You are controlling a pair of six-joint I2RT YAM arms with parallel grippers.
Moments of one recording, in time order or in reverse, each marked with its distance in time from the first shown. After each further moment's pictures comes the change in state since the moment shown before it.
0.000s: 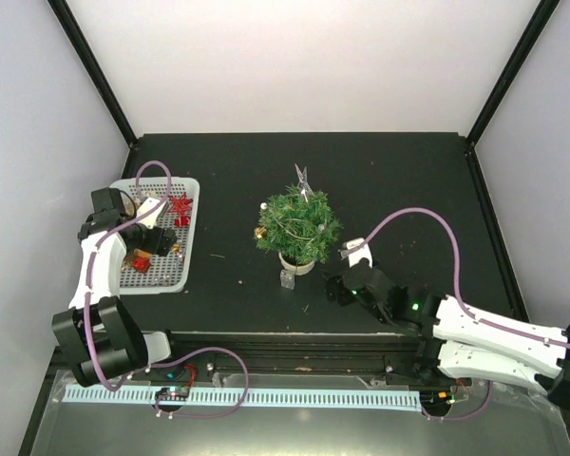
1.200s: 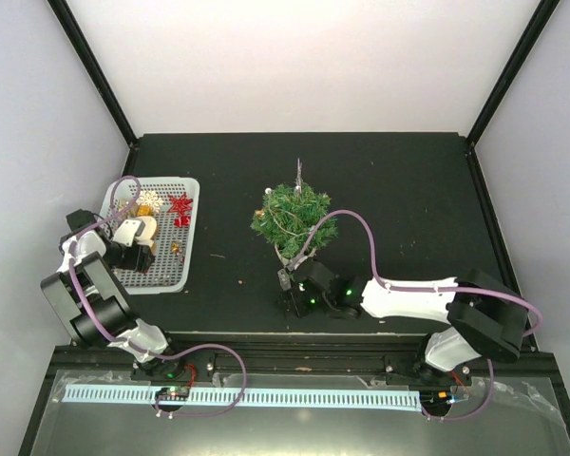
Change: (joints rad) left arm 0.277 0.237 -0.047 0.050 0.017 0.112; right arm 0.001 0.617 0.114 0.309 -0.468 0.060
